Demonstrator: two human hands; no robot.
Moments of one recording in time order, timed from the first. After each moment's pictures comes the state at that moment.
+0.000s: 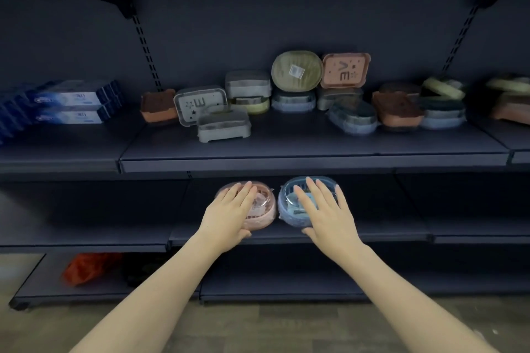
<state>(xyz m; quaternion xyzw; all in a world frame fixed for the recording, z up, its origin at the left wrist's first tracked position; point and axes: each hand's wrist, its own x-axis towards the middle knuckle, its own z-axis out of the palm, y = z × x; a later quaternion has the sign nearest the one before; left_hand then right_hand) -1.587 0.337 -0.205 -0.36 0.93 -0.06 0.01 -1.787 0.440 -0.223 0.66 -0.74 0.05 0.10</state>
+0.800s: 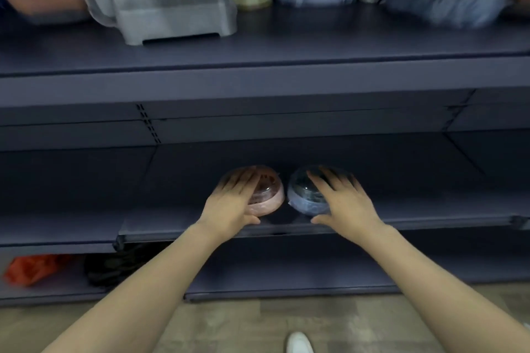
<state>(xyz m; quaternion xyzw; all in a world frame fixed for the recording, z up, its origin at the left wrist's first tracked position) -1.642 0.206 -0.437 -0.35 0.93 0.05 -0.04 -1.854 0.319 -0.433 0.65 -0.76 0.02 -0.01</state>
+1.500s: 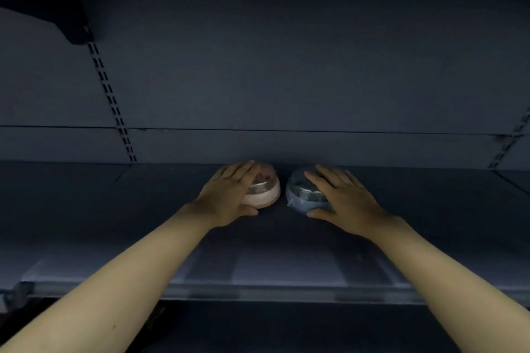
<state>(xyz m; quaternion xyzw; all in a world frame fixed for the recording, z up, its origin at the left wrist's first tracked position) -1.698 0.085 -0.519 -0.35 0.94 0.00 -0.05 -1.929 0.198 -0.523 0.71 -0.70 0.05 0.04</state>
